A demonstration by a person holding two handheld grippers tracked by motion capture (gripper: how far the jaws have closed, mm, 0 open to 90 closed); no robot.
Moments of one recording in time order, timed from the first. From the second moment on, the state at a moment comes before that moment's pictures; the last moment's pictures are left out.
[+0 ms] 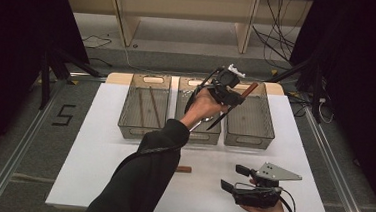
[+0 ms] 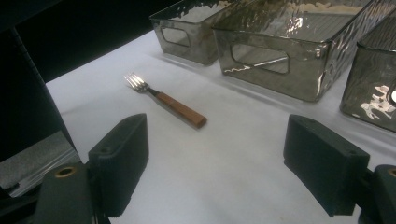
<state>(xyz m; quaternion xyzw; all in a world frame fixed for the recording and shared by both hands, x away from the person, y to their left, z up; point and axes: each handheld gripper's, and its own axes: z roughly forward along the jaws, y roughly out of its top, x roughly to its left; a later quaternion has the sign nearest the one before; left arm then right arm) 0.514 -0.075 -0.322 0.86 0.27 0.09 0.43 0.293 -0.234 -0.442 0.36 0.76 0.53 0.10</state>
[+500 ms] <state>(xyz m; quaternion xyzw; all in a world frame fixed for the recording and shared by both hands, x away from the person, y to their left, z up) 0.525 -0.093 -0.322 0.84 0.28 0.09 0.45 0.294 -0.234 -0.442 0.36 0.76 0.53 0.10</state>
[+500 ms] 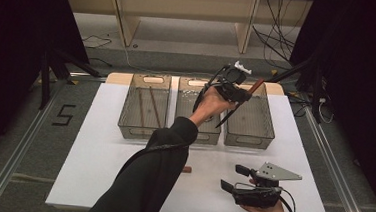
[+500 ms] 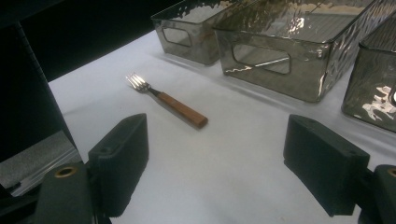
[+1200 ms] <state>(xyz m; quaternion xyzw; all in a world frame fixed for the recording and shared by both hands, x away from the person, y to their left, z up) 0.533 -0.120 -0.333 0.84 0.29 0.08 0.45 0.293 -0.232 -0.442 0.35 0.76 0.53 0.10</state>
